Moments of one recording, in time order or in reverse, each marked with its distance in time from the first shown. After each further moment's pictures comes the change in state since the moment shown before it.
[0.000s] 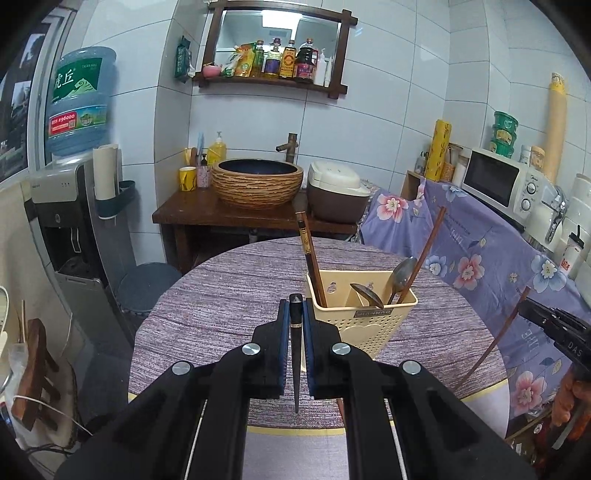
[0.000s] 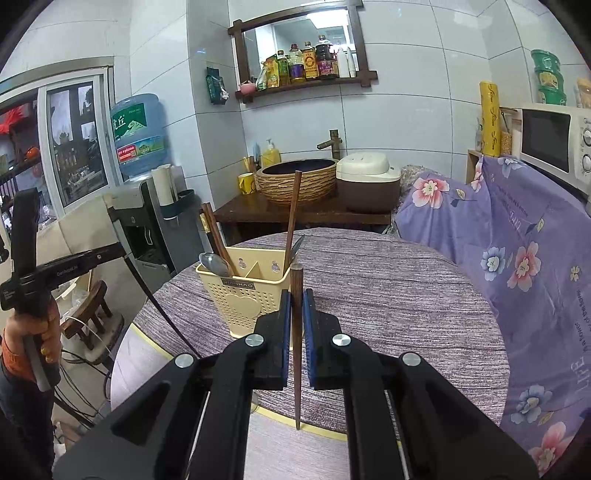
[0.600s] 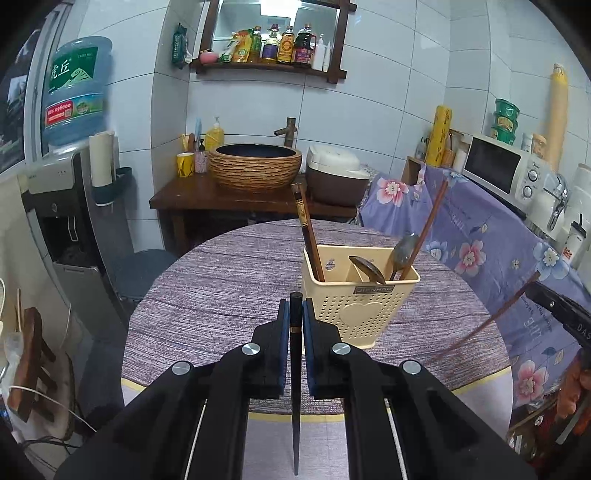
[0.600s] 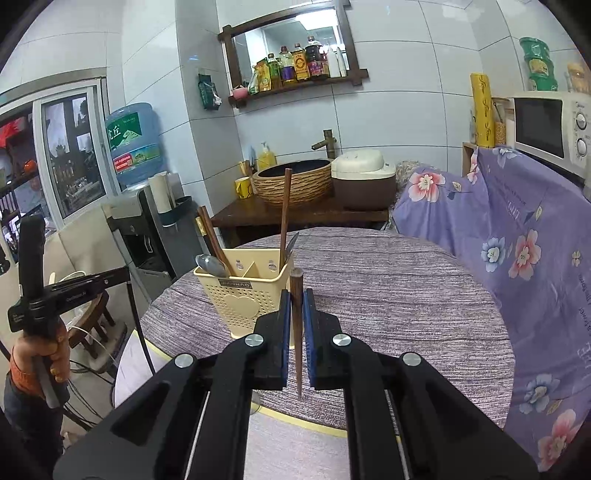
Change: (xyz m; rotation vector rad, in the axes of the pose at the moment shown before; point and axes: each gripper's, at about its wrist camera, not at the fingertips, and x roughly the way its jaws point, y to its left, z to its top) left arm 0.011 -0.004 -0.015 0.004 0.053 0.000; right arm 0.001 -0.007 -0.007 0.046 -0.005 0.001
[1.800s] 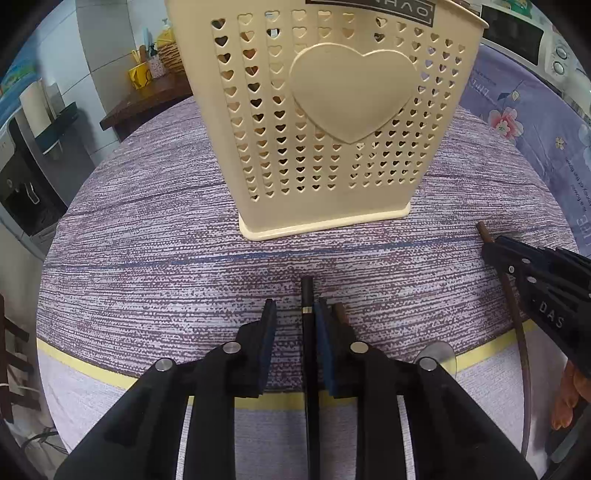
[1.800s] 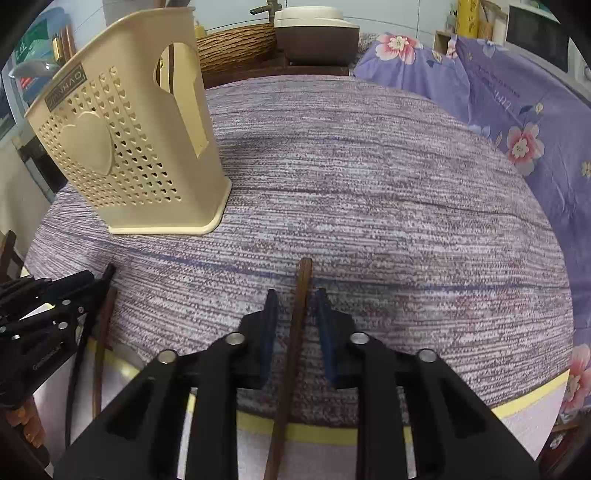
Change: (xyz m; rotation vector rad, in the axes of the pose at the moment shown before) left arm 0.162 -0.048 -0.104 0.154 0.427 0.071; right arm 0.184 -0.023 -0.115 0.054 0.428 -0.266
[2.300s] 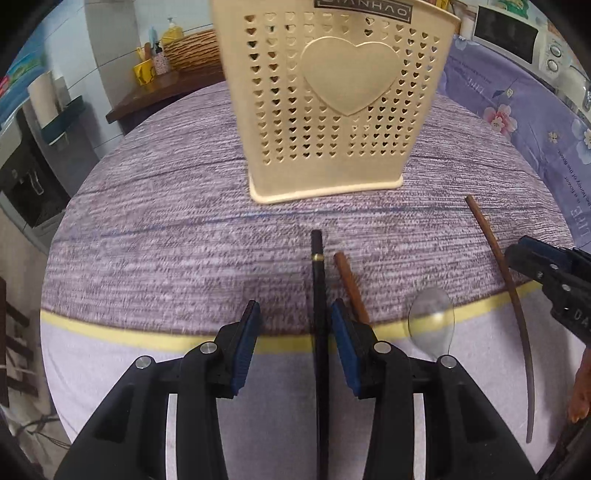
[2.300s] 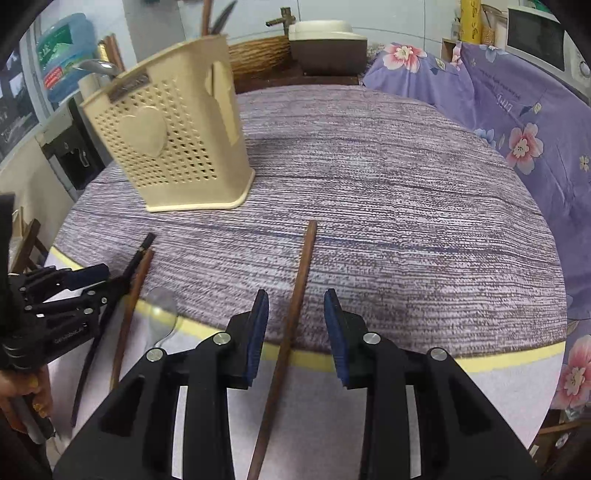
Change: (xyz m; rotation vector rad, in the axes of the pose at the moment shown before) left arm -0.011 0.004 -0.021 0.005 0.003 -0.011; right arm -0.034 -0.007 -0.028 0.007 -0.014 0.077
